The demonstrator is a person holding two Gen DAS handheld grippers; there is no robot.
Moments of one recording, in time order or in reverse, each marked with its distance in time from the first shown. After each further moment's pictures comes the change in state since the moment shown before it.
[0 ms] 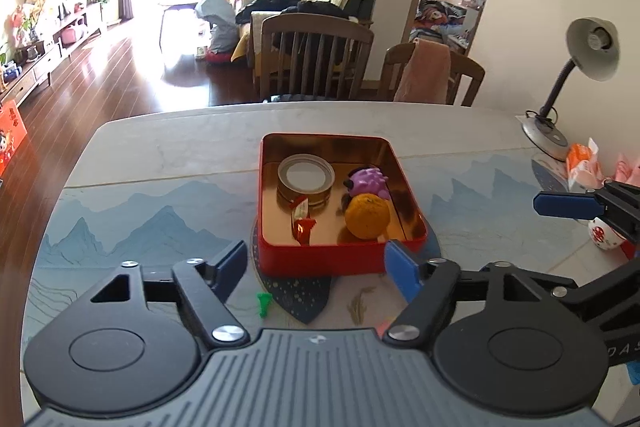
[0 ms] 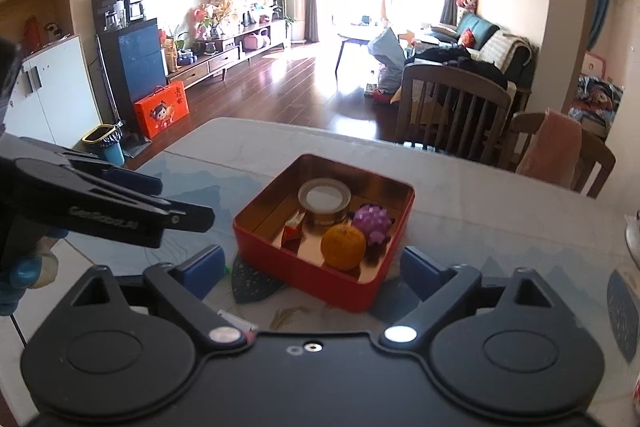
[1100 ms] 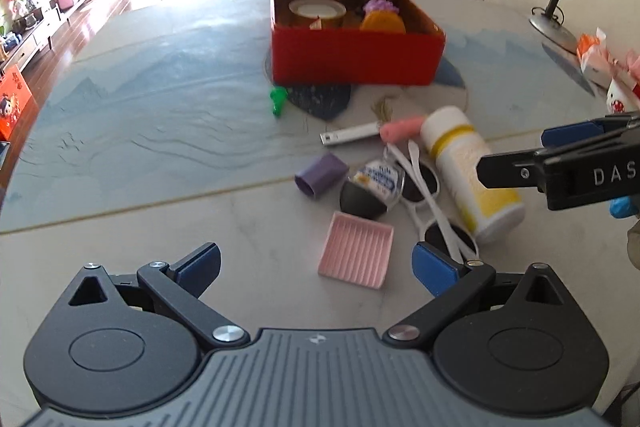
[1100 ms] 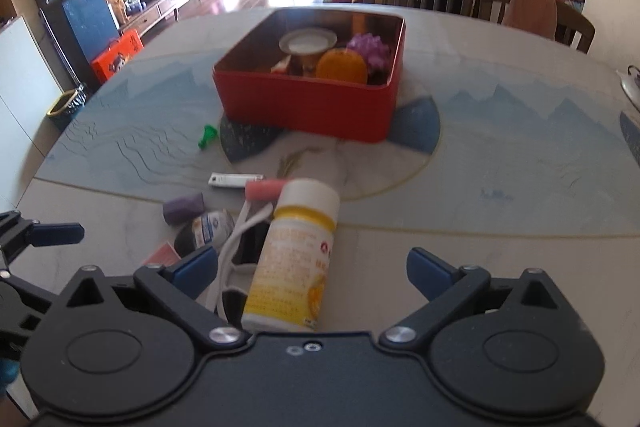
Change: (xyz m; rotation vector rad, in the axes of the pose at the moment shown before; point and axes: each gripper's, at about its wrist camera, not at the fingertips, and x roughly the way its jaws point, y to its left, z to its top) left arm 0.014 0.009 -0.153 0.052 0.180 0.037; right arm 0.046 0.029 -0.104 0.181 0.254 -0.073
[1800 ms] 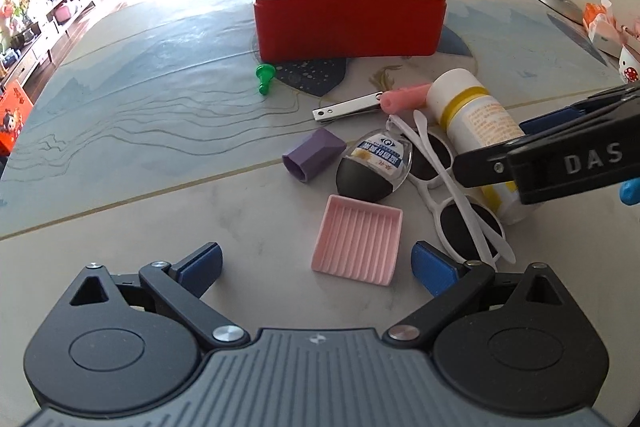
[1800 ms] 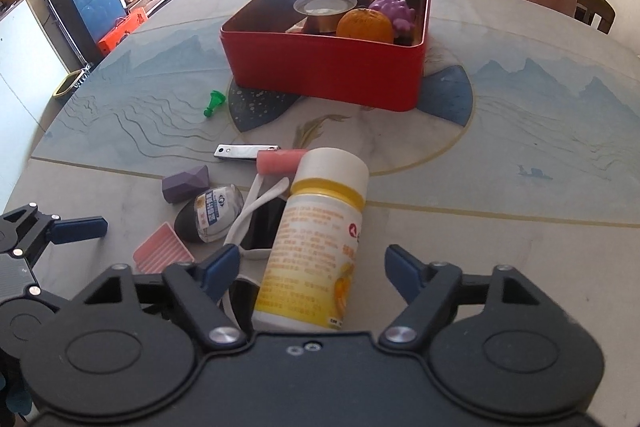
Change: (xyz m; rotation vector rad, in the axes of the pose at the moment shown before) left arm 0.024 -0.014 -0.008 0.064 0.013 0.044; right arm 0.025 0.008 0.000 -0.012 0.065 0.037
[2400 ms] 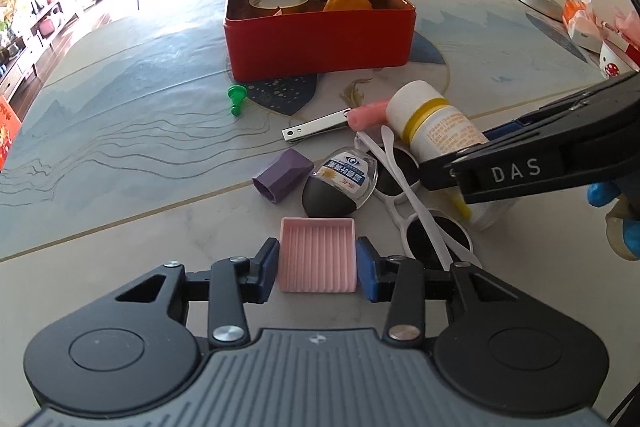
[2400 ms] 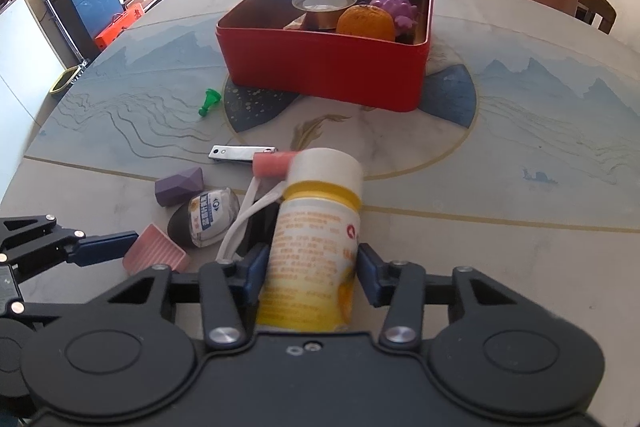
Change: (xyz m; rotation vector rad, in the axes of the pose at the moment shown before) left arm -0.007 -0.011 0.011 0.030 -0.007 -0.038; right arm 0.004 0.000 0.004 0.004 0.003 -0.017
